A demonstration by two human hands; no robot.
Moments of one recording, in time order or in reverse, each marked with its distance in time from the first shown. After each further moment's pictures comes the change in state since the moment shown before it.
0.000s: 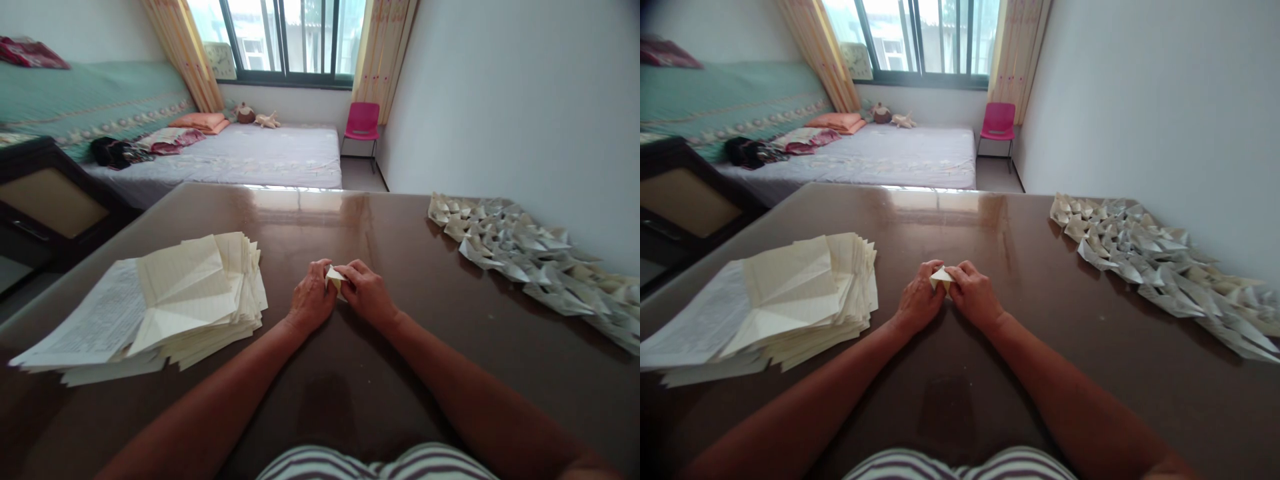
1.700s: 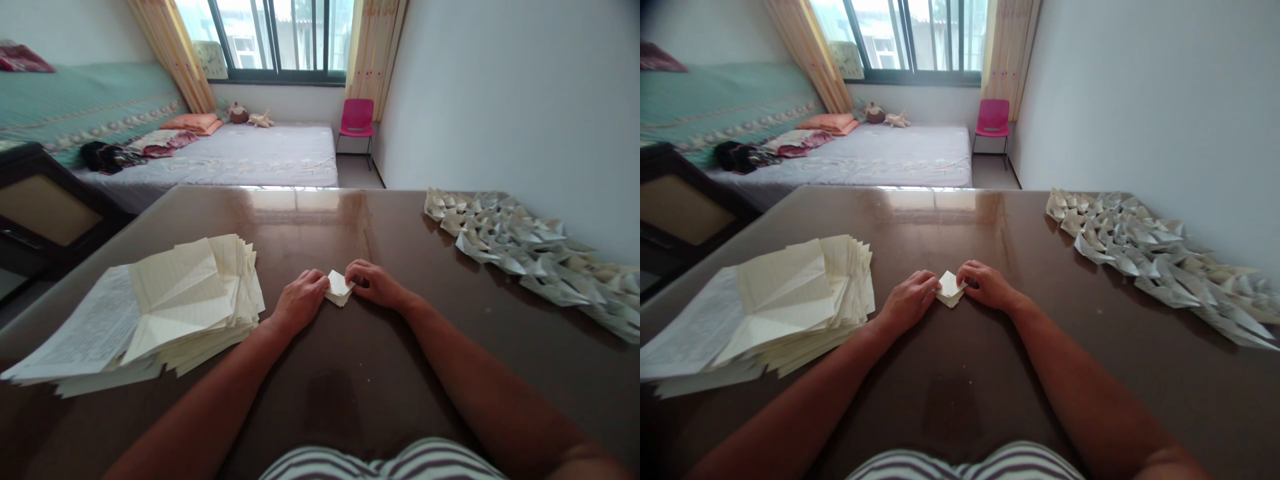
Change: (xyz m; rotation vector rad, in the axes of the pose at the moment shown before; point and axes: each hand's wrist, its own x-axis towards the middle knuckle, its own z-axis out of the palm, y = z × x) left_hand 0.001 -0.017 -0.025 0.254 -0.252 0.333; right_hand 0.004 0.056 -0.014 0.278 -0.238 -0.112
